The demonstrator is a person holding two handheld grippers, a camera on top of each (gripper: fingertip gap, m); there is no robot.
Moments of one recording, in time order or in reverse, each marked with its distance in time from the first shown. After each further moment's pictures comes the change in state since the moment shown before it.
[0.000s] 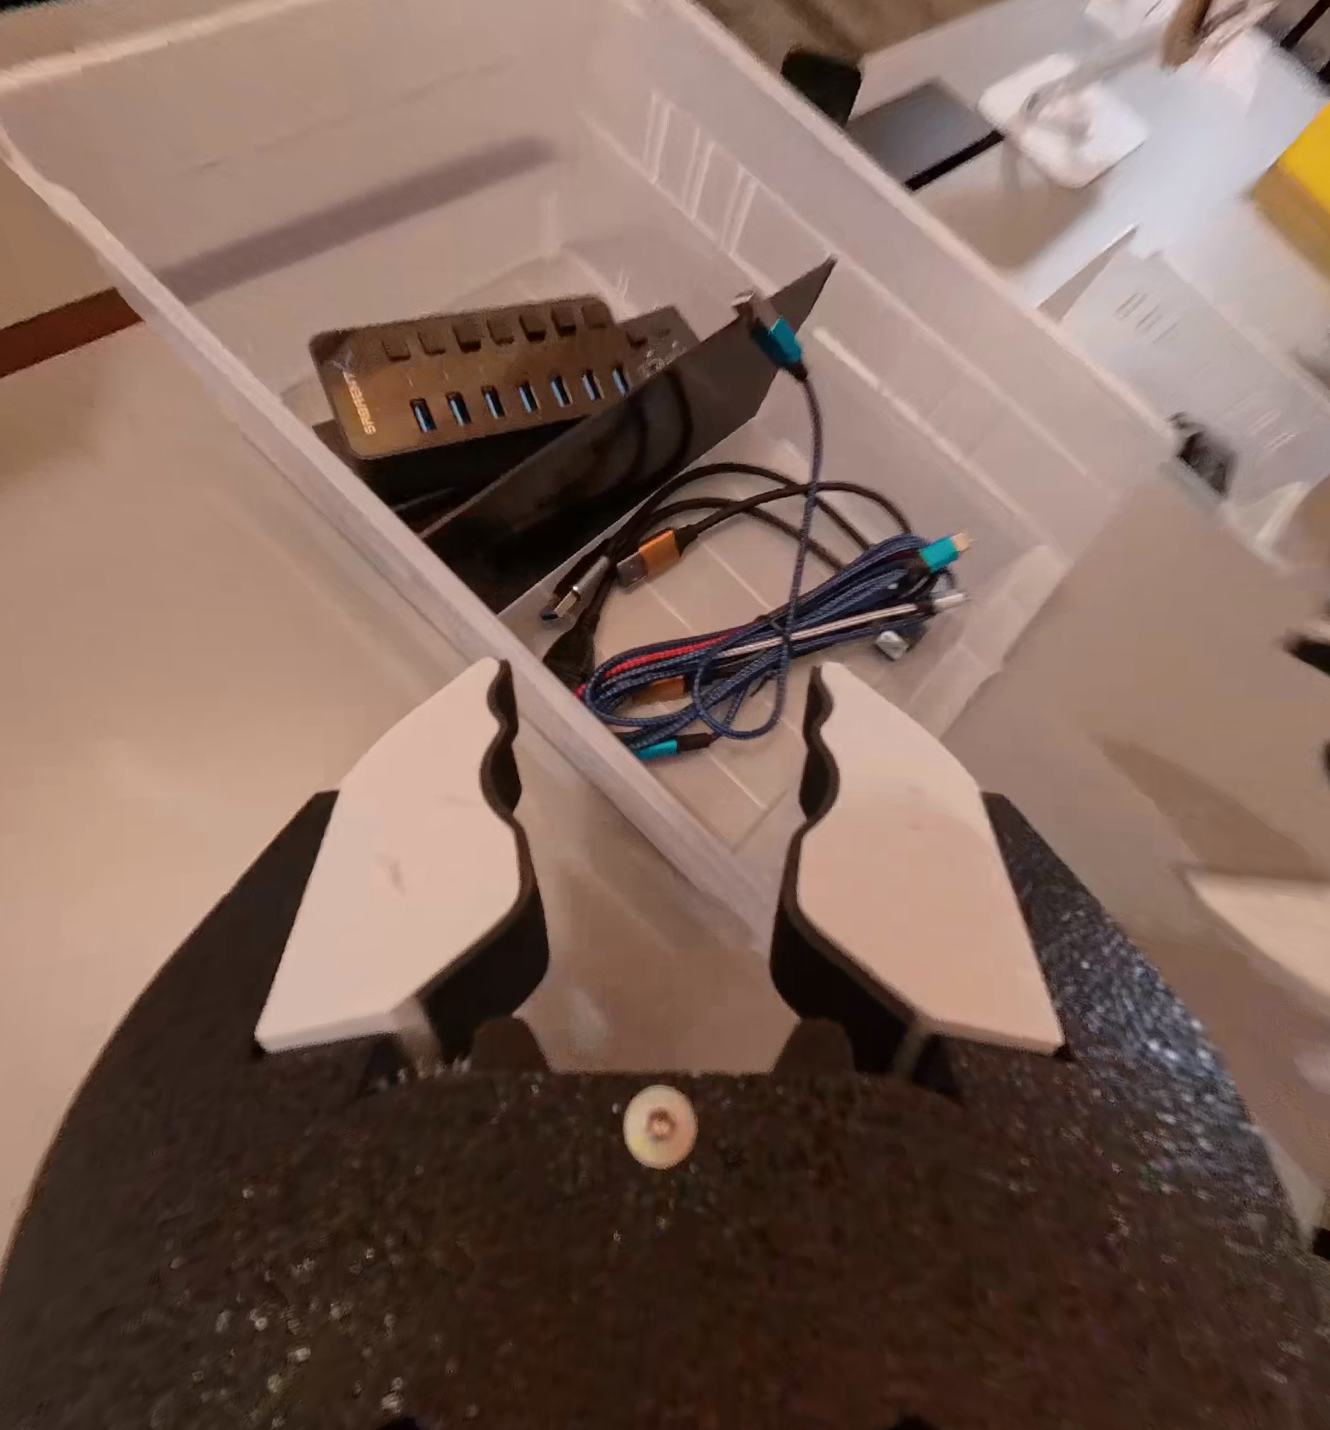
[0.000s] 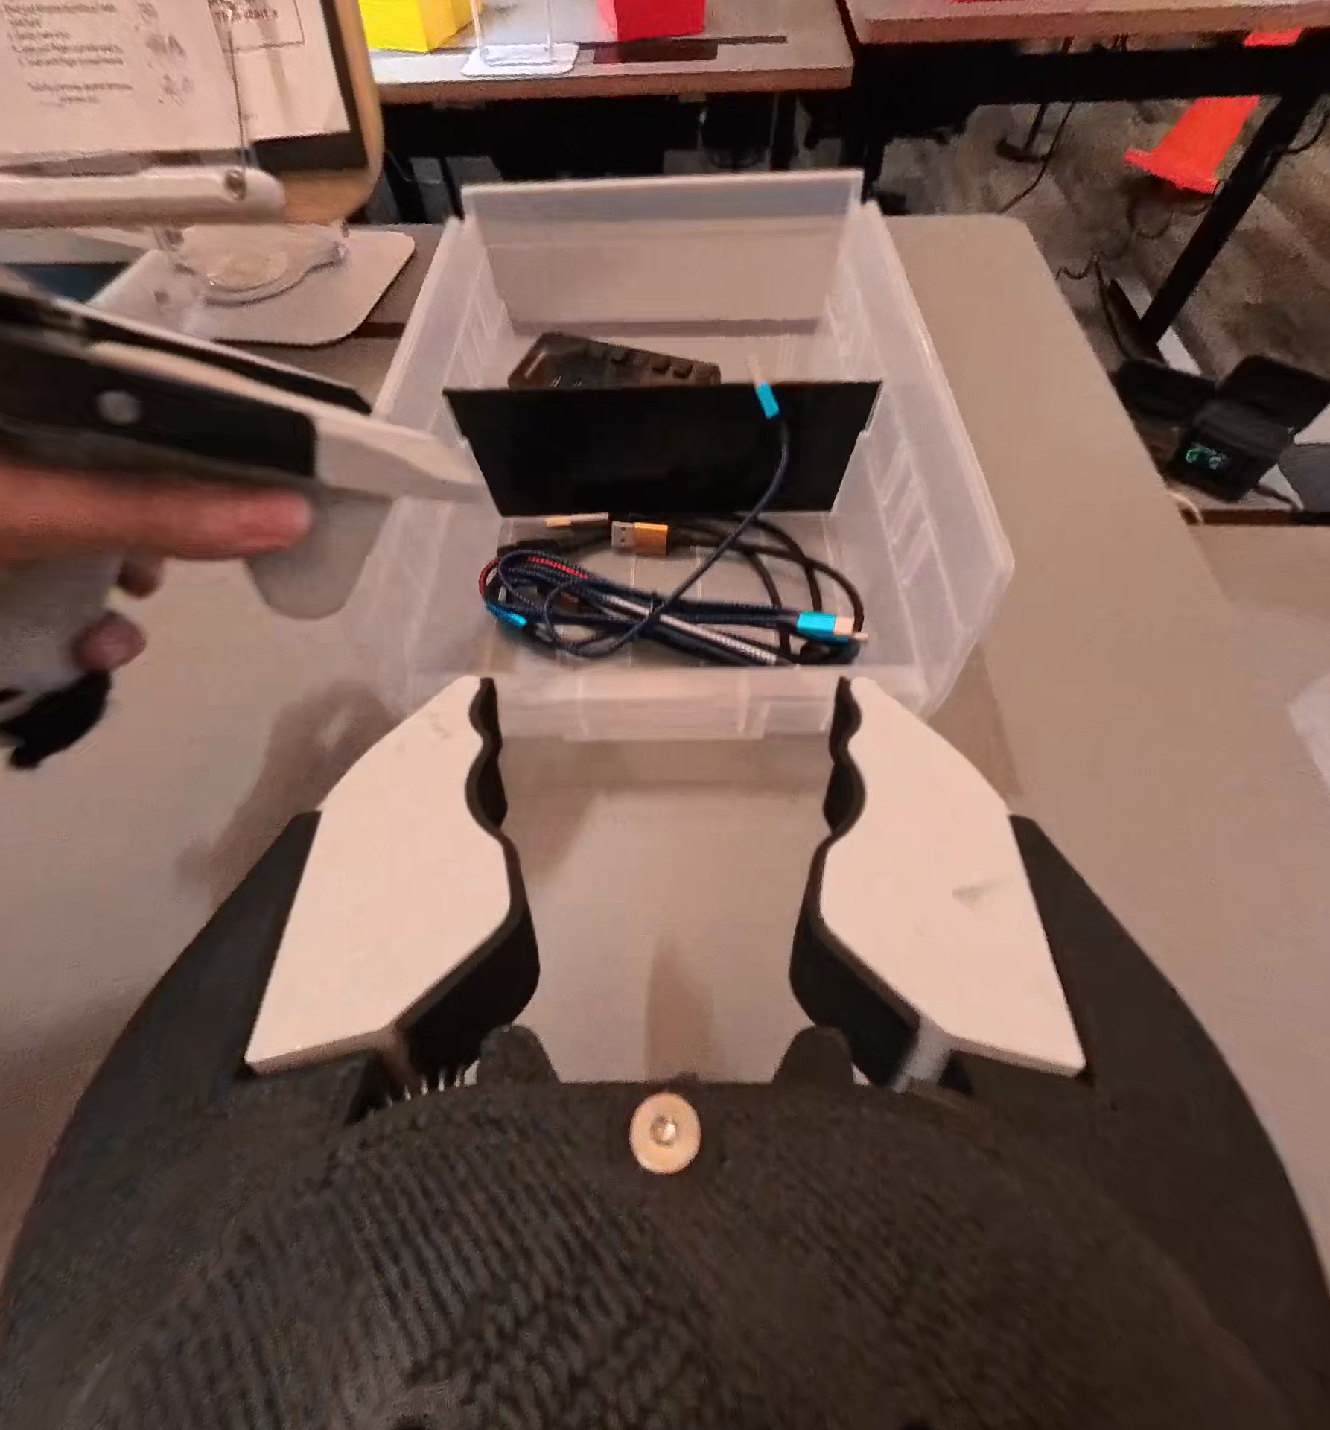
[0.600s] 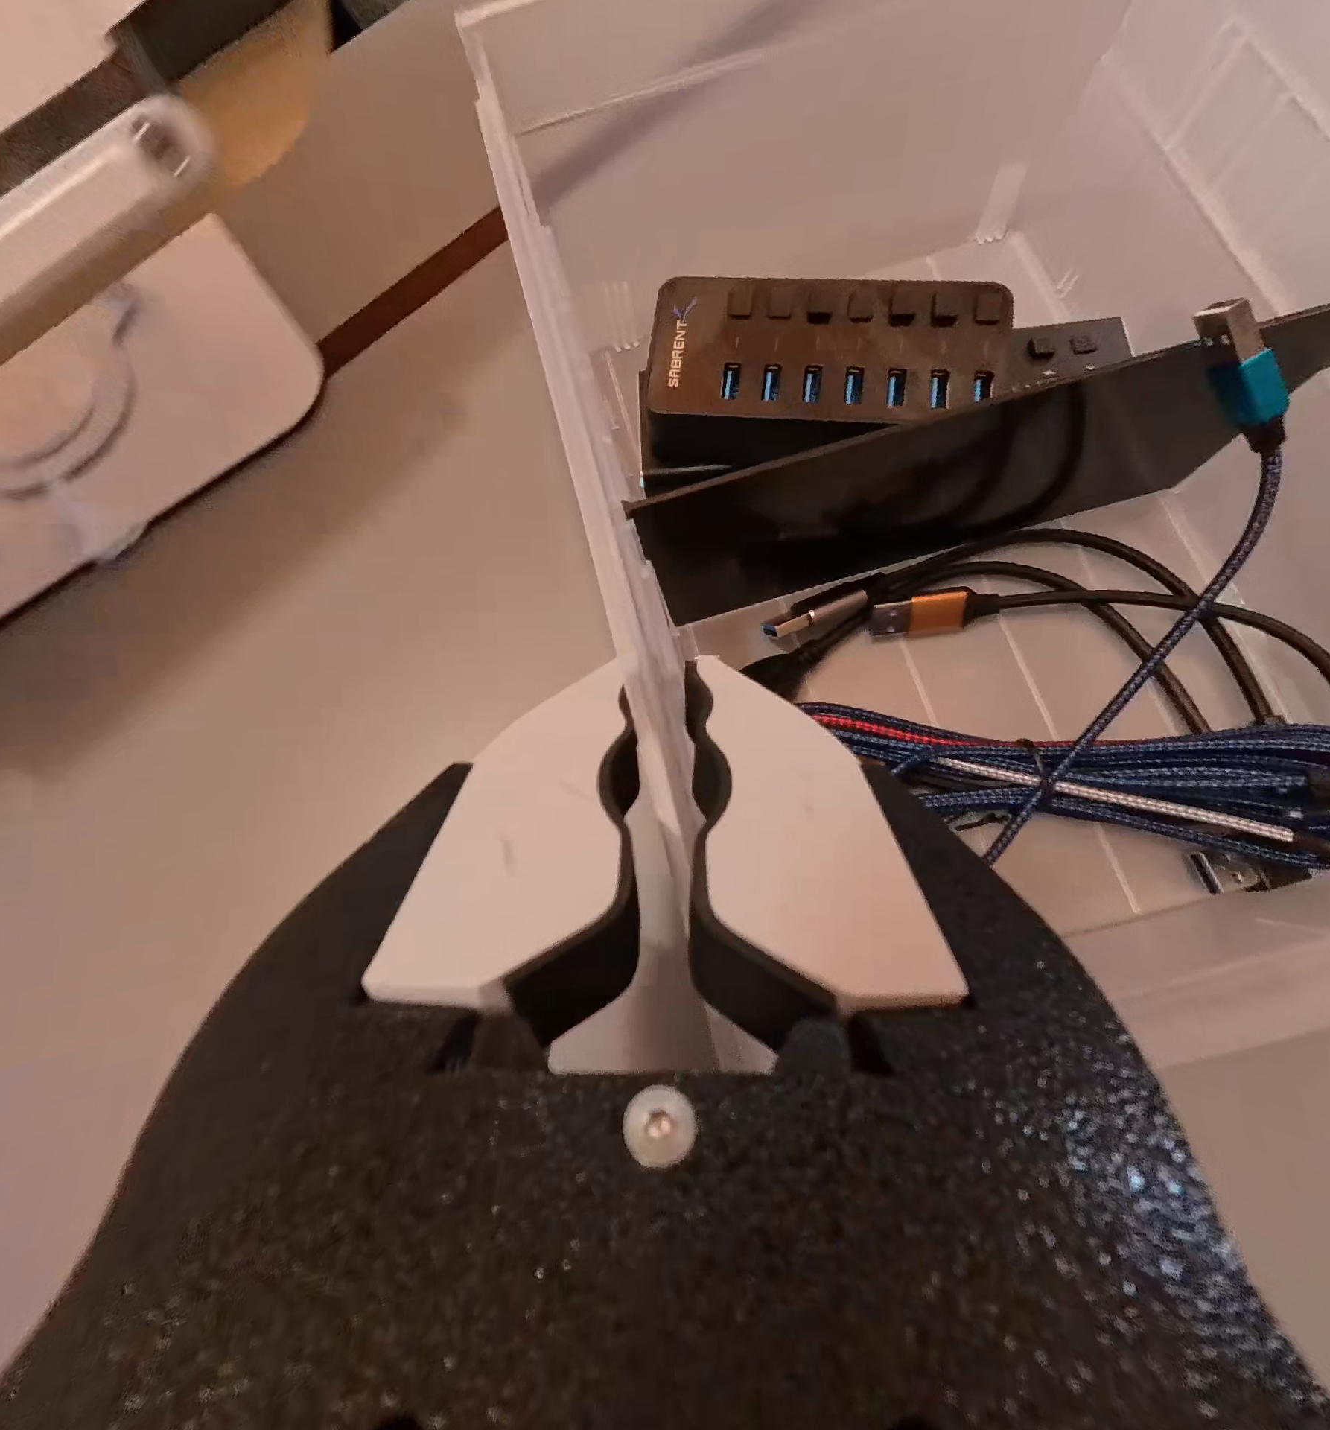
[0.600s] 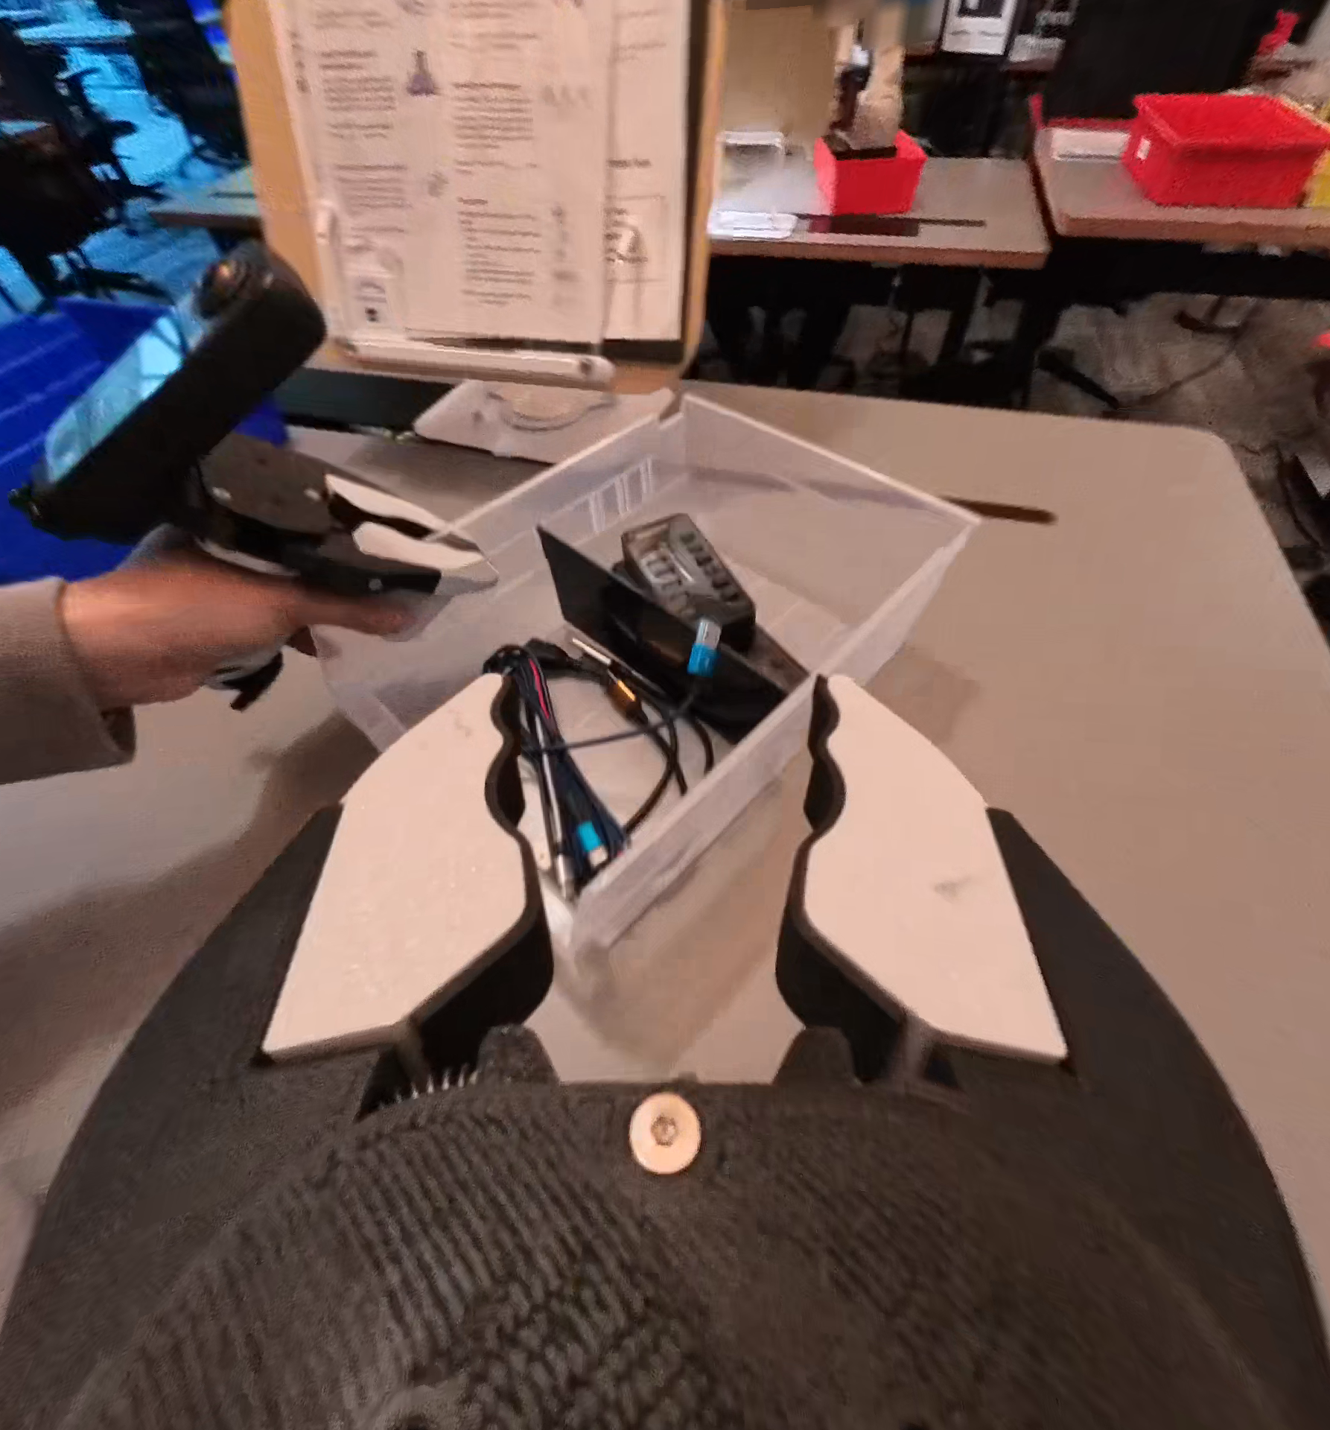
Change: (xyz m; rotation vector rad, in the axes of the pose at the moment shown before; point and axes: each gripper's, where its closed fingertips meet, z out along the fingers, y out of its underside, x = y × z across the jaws) left arm -0.145 0.062 -0.075 -0.017 -0.198 0.202; right arm -0.097 -0.056 -0.034 0.118 -0.218 -0.097
